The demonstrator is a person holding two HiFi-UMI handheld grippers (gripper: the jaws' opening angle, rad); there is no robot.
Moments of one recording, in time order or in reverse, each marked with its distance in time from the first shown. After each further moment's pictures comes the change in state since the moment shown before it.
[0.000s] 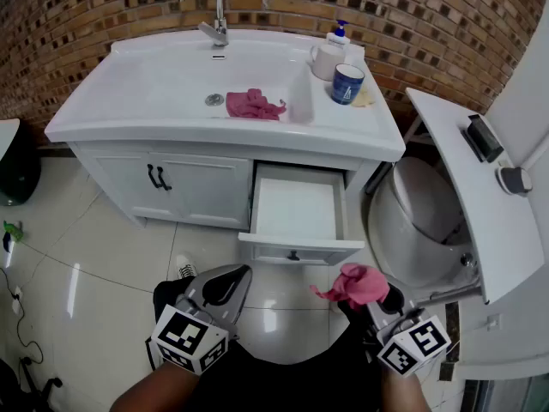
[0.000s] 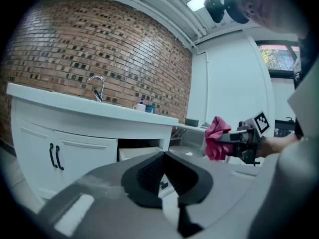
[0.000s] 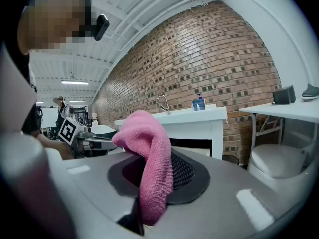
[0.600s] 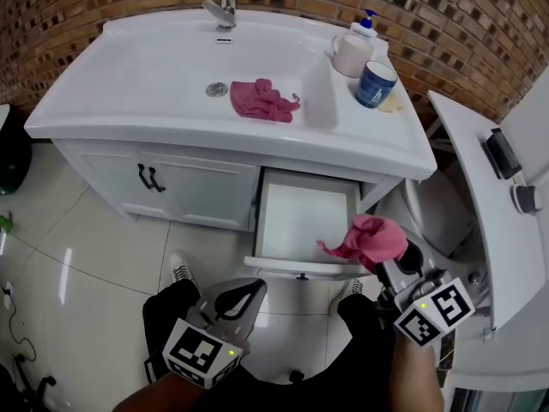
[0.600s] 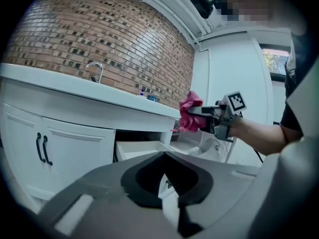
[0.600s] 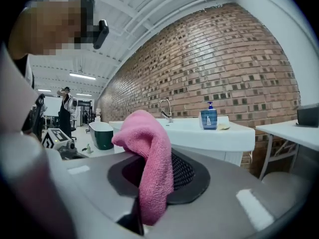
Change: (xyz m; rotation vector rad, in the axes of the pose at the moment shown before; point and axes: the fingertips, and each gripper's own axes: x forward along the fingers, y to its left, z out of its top) left arm 0.045 0.032 -0.022 -0.025 0.043 -0.067; right arm 0.120 -0.038 0.072 -0.135 -0.054 0.037
